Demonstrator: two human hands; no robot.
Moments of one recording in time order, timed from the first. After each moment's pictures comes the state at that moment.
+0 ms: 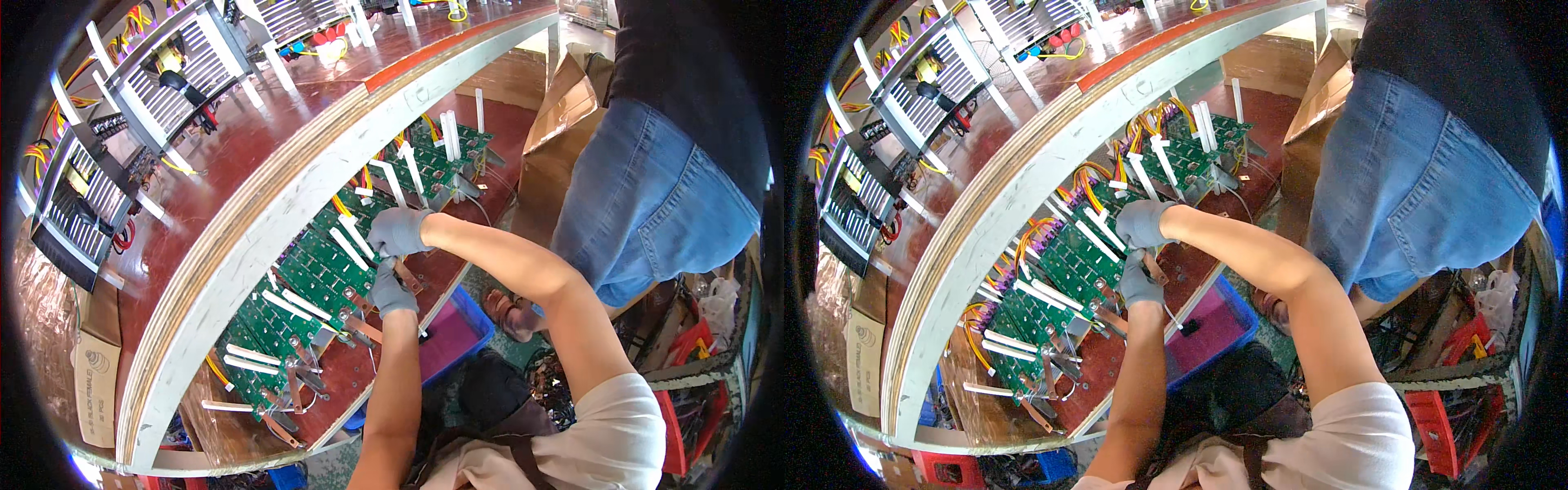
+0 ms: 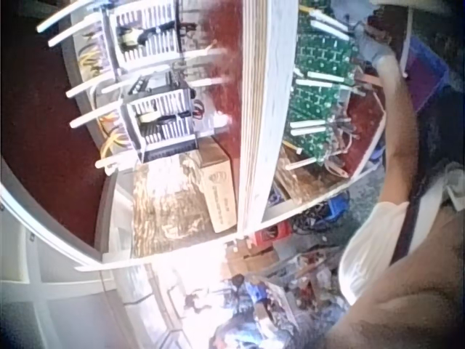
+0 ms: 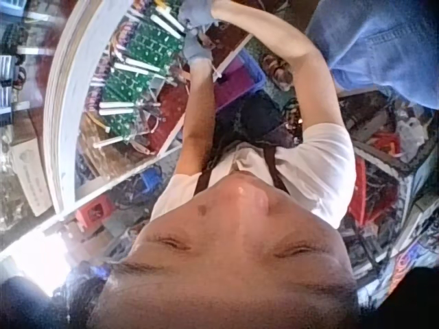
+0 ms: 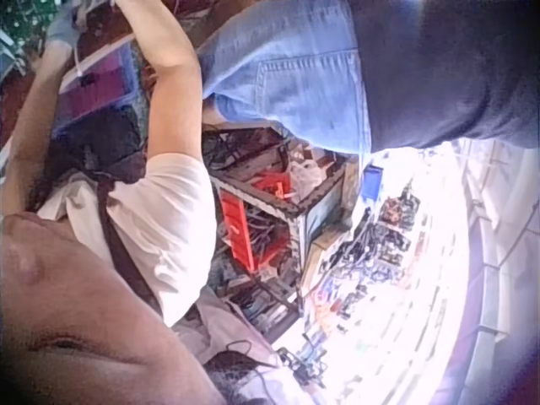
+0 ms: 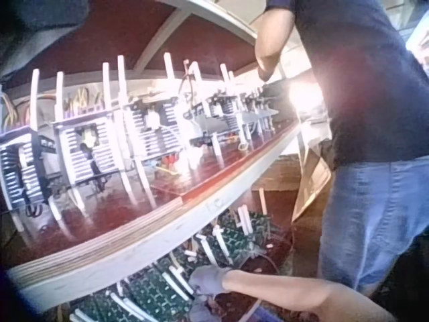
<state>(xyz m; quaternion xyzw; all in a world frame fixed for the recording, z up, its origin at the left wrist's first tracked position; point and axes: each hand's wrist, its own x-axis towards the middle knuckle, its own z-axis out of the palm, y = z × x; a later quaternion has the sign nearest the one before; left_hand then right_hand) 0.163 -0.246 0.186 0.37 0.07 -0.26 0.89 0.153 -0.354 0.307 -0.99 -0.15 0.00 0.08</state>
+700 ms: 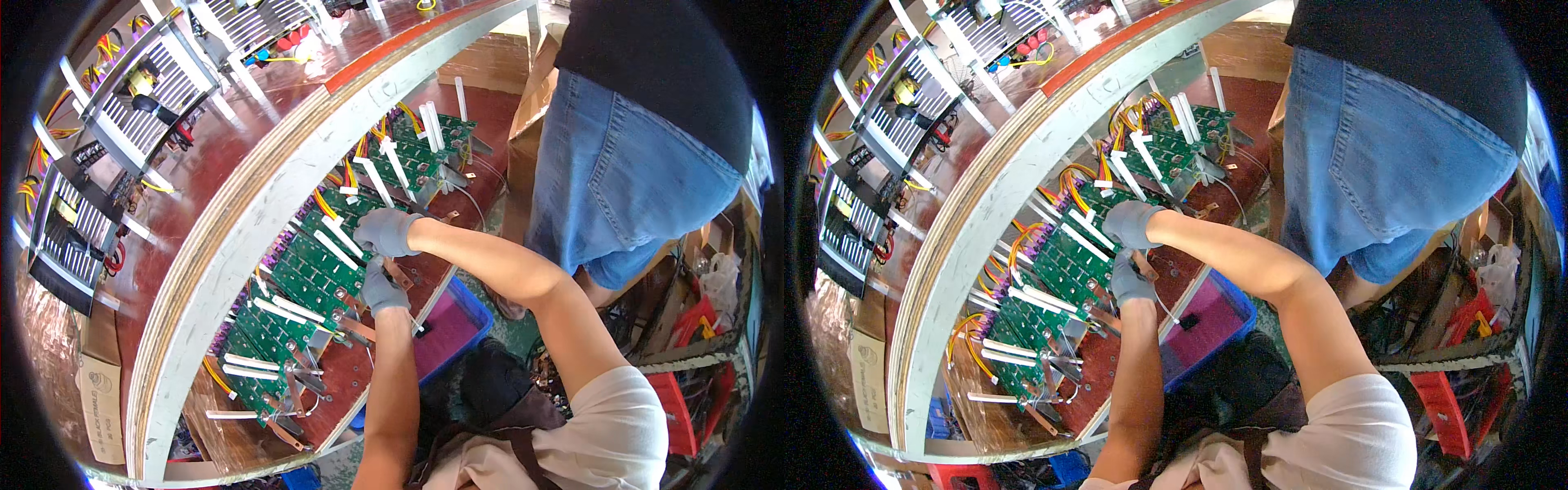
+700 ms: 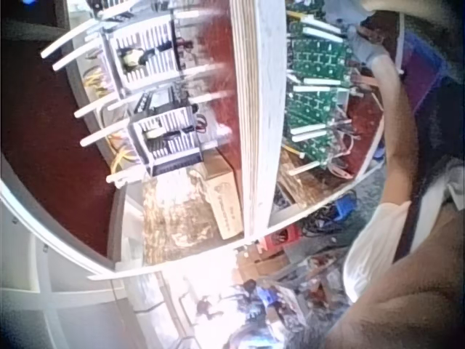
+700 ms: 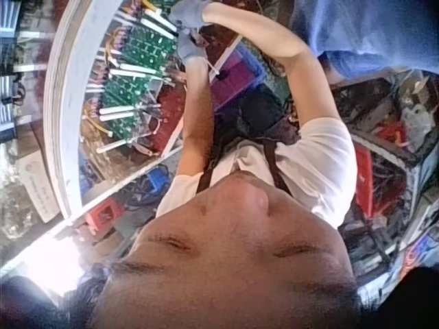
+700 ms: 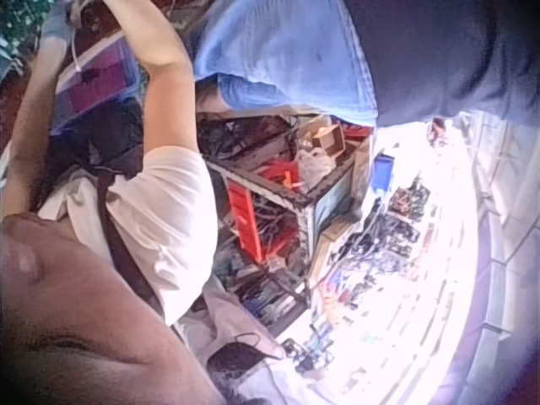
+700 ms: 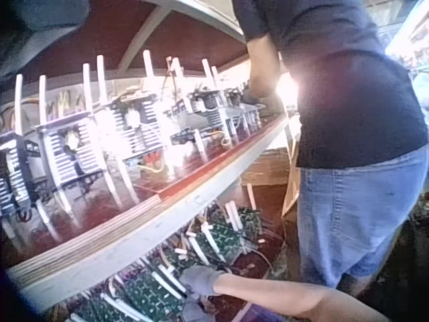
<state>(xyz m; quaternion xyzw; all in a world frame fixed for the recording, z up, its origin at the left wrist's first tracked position) 0.165 -0.247 0.178 0.38 0.02 -0.31 0.87 0.151 -0.364 0.275 -0.98 -0.11 -0.11 0.11</state>
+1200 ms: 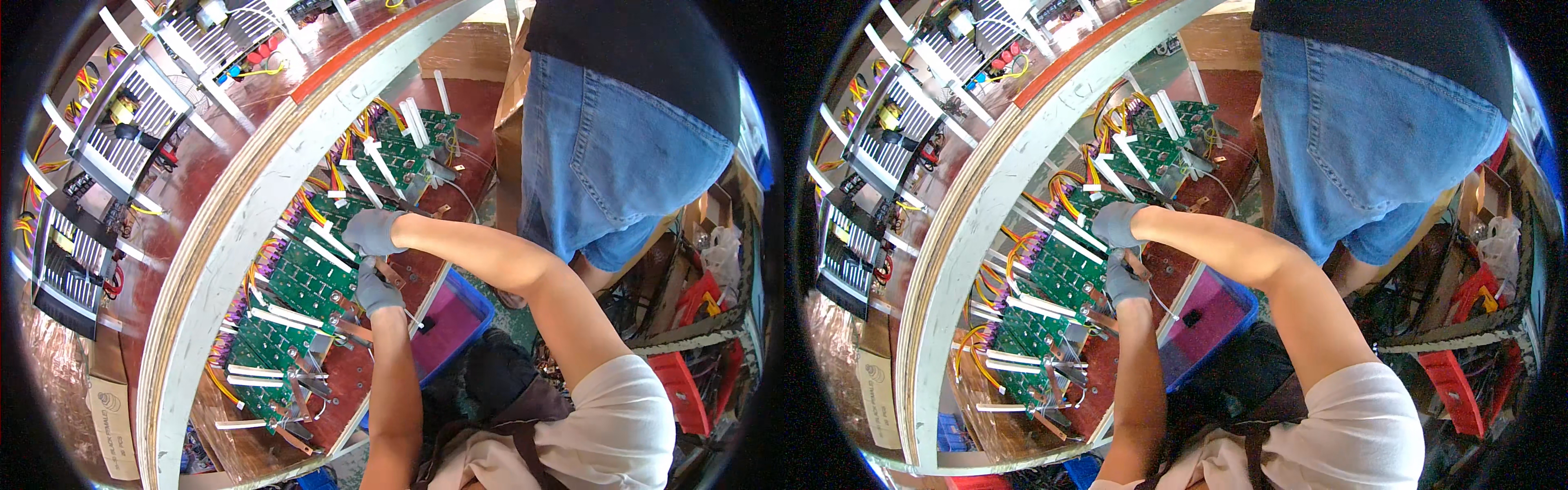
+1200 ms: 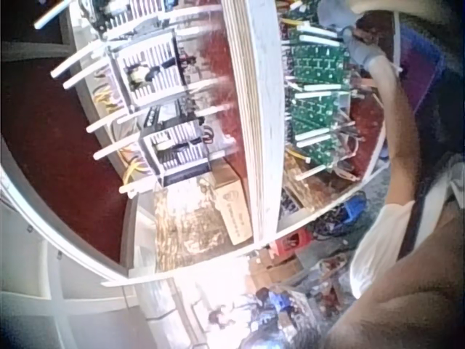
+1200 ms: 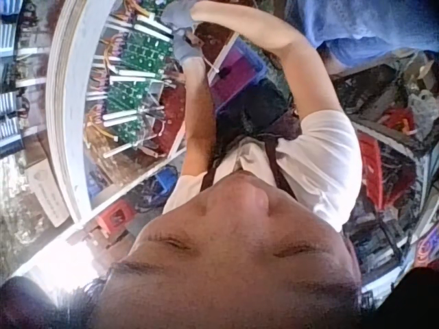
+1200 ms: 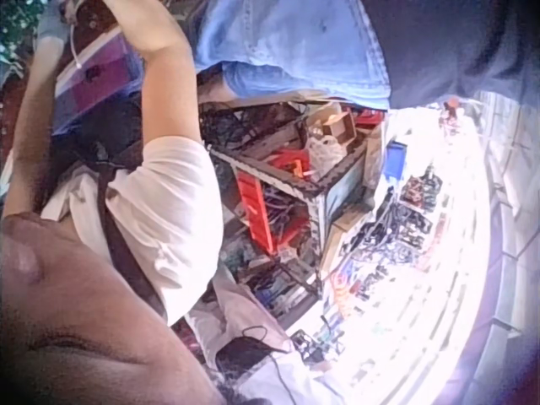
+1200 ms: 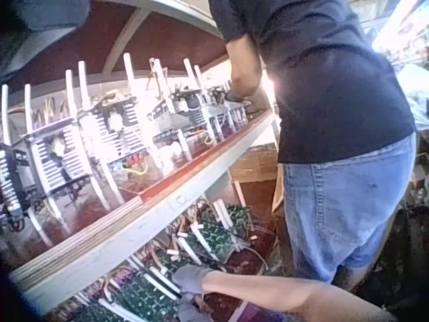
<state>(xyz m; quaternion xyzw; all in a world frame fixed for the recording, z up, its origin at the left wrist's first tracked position) 0.165 -0.246 0.178 0.39 0.03 -0.28 0.87 0.147 -0.359 0.291 -0.99 -0.04 -0.04 0.09</state>
